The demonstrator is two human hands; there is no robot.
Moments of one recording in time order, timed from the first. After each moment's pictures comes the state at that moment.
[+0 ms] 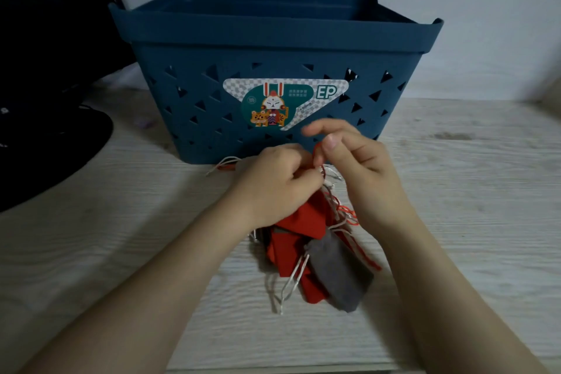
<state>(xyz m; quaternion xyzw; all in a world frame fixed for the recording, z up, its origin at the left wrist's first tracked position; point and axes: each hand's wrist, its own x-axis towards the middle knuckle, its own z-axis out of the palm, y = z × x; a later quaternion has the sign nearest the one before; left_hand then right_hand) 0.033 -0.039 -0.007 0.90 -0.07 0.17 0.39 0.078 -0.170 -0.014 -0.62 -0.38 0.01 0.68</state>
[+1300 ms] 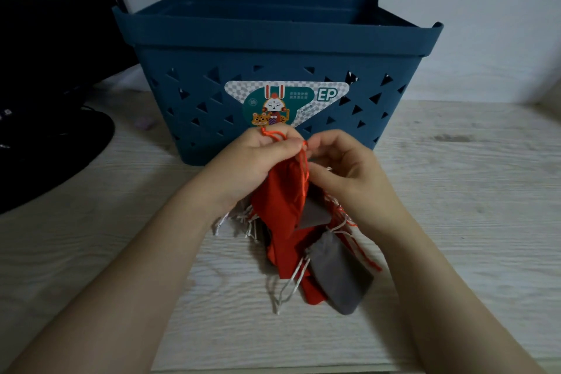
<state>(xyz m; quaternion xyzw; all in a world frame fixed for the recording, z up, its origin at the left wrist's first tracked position) 0.030 -0.020 0.010 0.74 -0.09 0.05 0.67 0.073 -0.168 -0.014 -0.65 -0.34 0.07 0.67</state>
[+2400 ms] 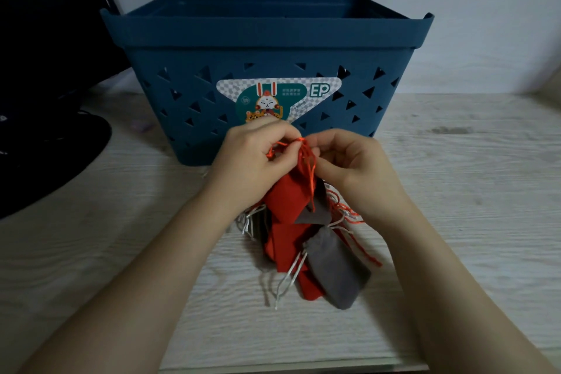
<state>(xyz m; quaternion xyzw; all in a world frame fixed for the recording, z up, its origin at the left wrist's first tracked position) 0.037 -0.023 -0.003 0.87 -0.13 0.37 0.31 0.076 -0.175 -0.007 -0.69 -0.32 0.05 0.64</state>
